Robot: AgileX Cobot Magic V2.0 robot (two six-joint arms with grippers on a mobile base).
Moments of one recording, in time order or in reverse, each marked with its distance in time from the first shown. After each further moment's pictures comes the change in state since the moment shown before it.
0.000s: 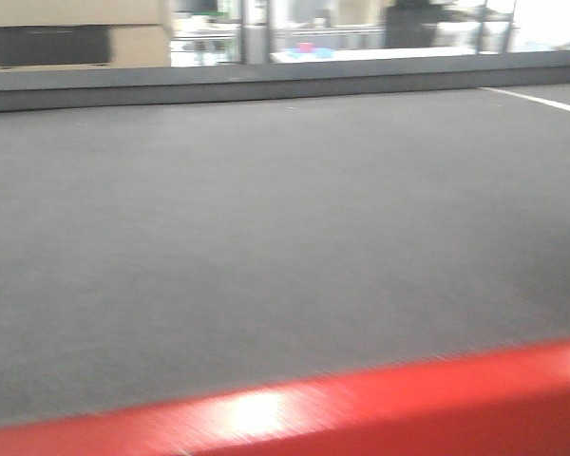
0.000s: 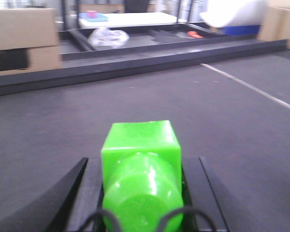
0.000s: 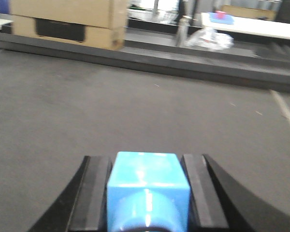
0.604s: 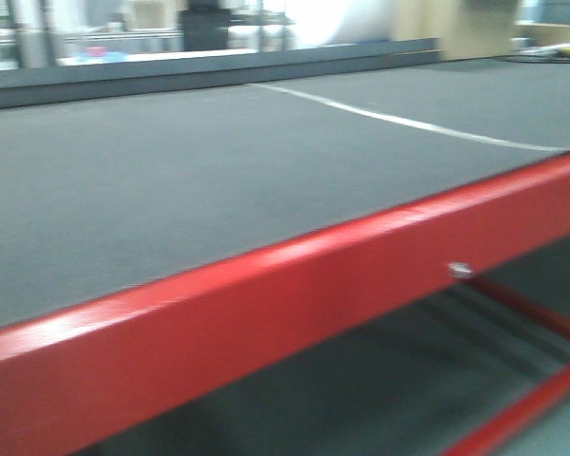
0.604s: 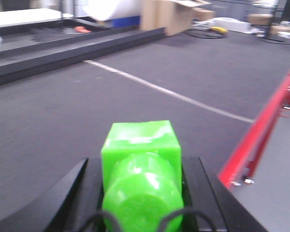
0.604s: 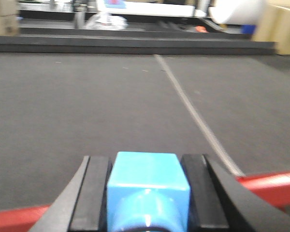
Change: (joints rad) left arm 0.000 0.000 0.000 0.000 0.000 0.000; right arm 0.000 -0.002 0.000 -0.002 -0.002 0.000
